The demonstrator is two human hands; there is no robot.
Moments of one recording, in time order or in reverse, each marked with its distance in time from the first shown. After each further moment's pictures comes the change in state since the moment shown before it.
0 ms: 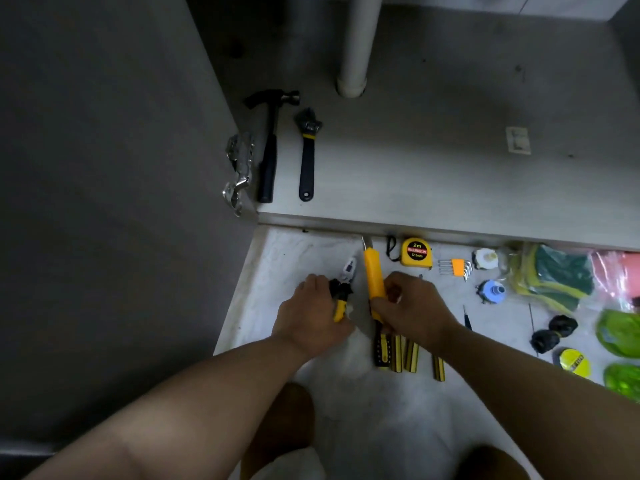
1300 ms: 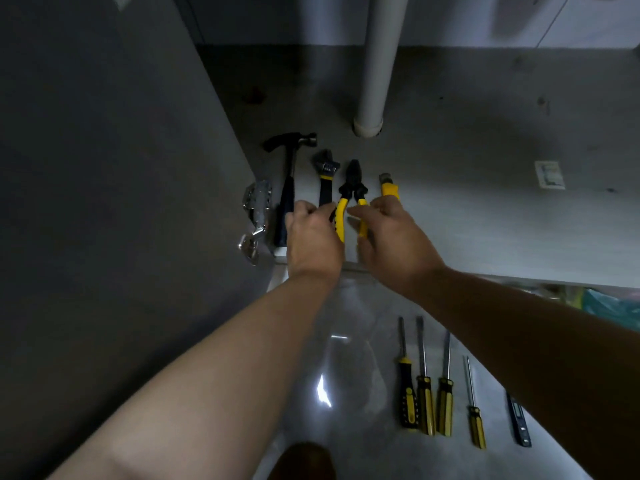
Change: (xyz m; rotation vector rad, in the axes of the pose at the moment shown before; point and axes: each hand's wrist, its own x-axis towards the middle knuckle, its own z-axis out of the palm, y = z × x) left_hand 0.116 0.034 -0.120 -0.155 0.542 -0.126; right_hand 0.092 -0.109 -0.033 -0.318 0.274 -0.508
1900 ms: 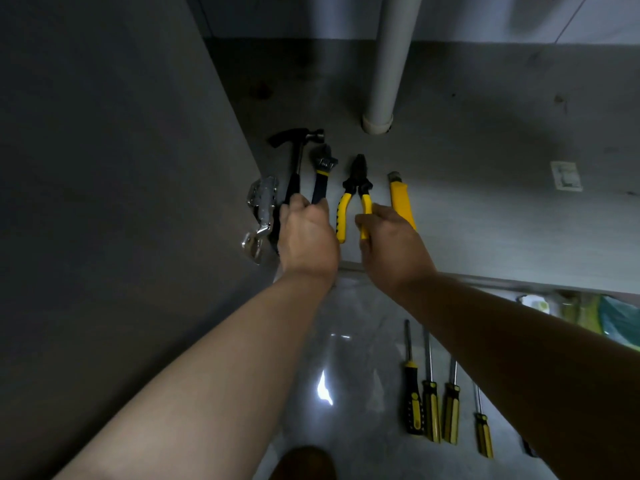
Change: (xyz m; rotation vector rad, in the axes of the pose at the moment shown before) left_hand 0.007 -0.010 -0.011 0.249 0.011 -0.013; right_hand 0.009 -0.005 0.021 -0.102 0.024 0.046
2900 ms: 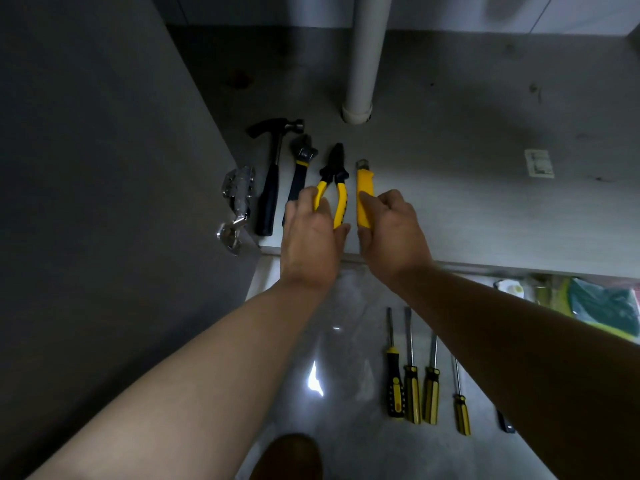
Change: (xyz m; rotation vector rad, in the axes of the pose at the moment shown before) left_hand -0.022 0.011 0.024 -0.093 0.032 0.202; right_hand -0.009 0.029 0.004 0.080 0.143 0.070
